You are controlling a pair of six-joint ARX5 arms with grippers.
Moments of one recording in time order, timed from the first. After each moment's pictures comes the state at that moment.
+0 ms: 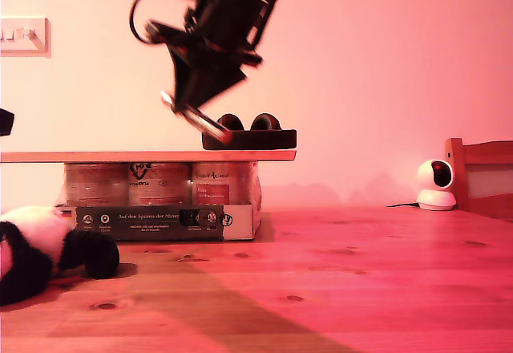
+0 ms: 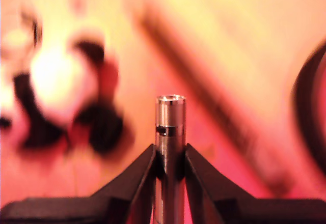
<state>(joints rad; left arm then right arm) -0.42 0.00 0.03 -0.23 0.59 -0.07 0.73 2.05 1.92 -0.62 -0.10 -0.24</state>
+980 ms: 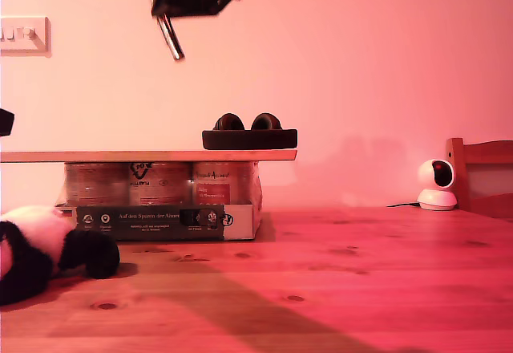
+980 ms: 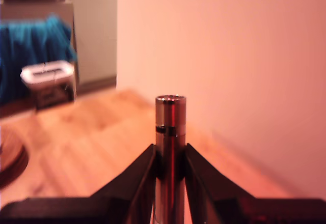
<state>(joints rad) -0.42 0.00 0.03 -0.24 0.59 -0.07 0.69 2.15 2.10 -0.08 -0.12 -0.20</state>
